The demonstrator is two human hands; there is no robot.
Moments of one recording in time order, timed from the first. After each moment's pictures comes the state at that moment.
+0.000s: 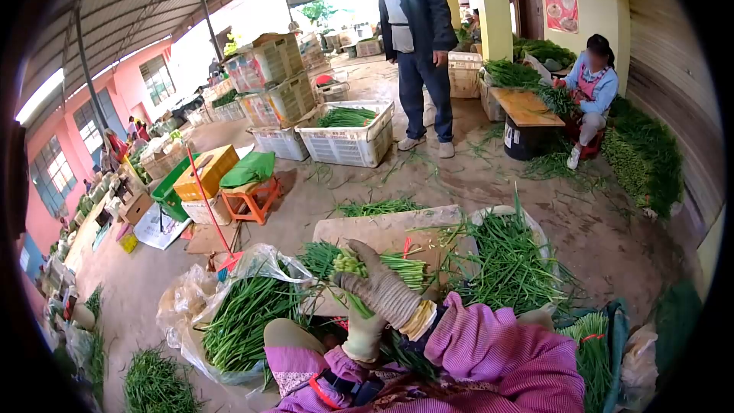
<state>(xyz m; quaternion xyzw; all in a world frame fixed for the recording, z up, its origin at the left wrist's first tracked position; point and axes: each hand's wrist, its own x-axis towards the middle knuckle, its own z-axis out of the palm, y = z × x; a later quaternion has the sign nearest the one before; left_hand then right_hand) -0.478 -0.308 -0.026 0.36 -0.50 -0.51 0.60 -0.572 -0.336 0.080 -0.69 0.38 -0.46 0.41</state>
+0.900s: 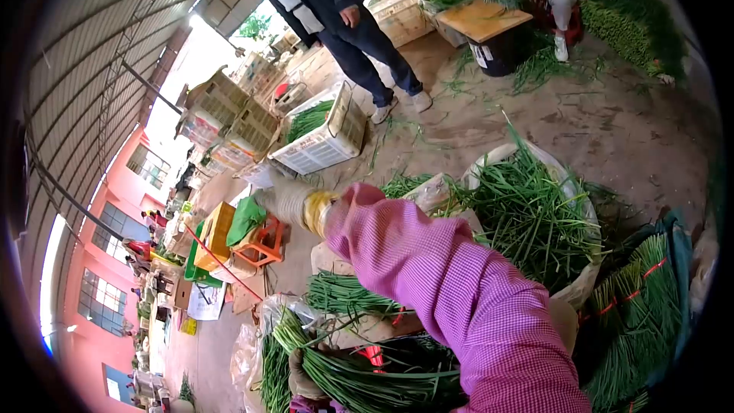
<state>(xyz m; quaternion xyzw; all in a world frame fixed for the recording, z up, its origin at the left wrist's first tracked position) -0.409 -0.339 -0.024 0.36 -0.24 -0.67 0.60 -0.653 -0.588 0.122 -0.70 0.28 -0.47 0.47</state>
